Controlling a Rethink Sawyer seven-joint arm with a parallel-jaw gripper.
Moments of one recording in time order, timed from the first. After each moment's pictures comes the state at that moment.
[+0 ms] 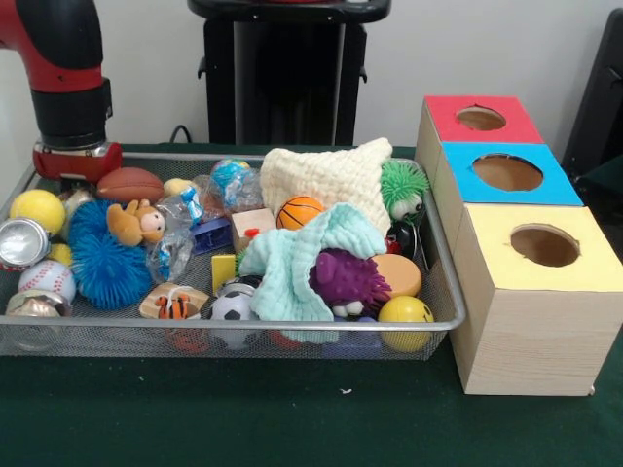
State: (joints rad) arm -1.05 -0.41 0.22 1.79 -0.46 0.12 1.42
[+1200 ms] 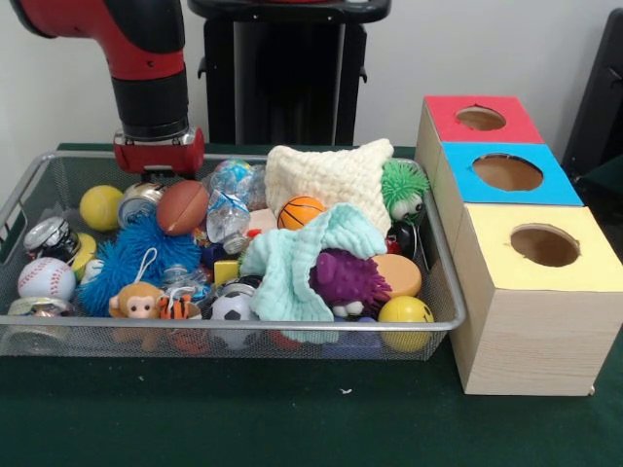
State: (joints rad) arm -0.86 -0.49 0.20 1.90 -0.34 0.12 1.42
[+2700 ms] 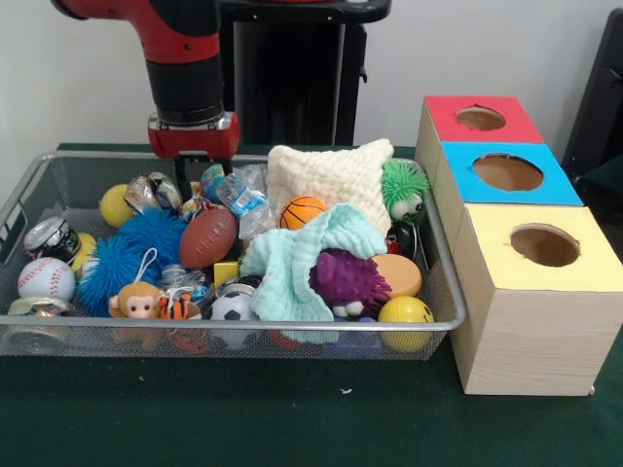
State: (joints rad) arm -0.75 -0.56 0.17 1.97 -0.22 0.13 1.42
